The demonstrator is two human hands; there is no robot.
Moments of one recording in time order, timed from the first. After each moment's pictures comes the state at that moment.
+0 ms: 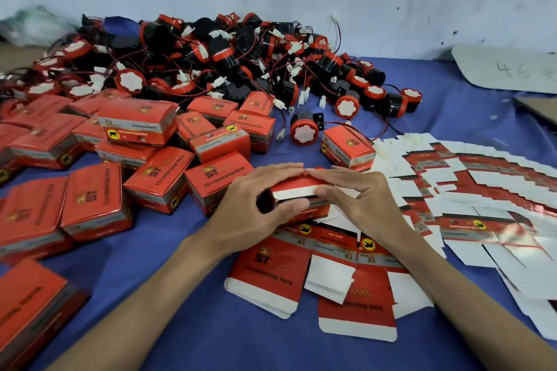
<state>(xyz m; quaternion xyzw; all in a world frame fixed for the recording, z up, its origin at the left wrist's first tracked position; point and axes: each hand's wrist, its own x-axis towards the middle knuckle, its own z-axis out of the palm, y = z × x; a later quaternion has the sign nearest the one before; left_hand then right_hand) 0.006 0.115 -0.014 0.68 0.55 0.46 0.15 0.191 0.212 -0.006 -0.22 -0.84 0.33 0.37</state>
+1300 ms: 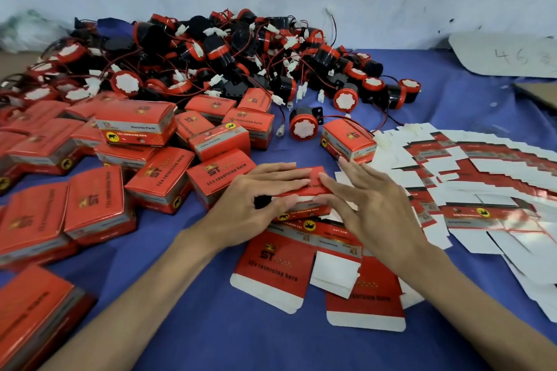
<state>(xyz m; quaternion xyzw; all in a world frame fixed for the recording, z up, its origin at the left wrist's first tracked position) -0.003 0.119 -0.014 0.73 0.51 0.42 0.18 0.201 0.186 -0.011 -0.30 -0.89 -0.10 0.33</state>
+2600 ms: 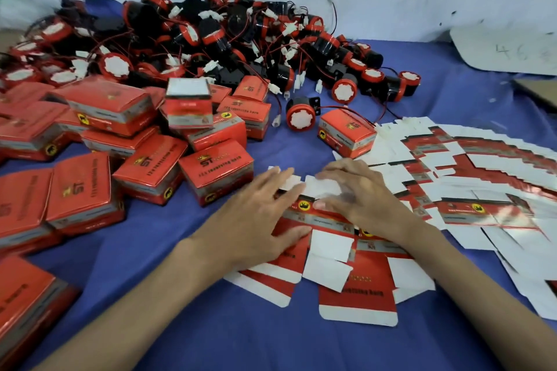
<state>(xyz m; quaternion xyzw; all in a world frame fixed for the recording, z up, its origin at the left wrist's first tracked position) 0.018 0.101 -0.020 0.76 0.64 0.13 0.04 0.204 0.213 -0.009 -0.37 -0.90 0.16 0.15</state>
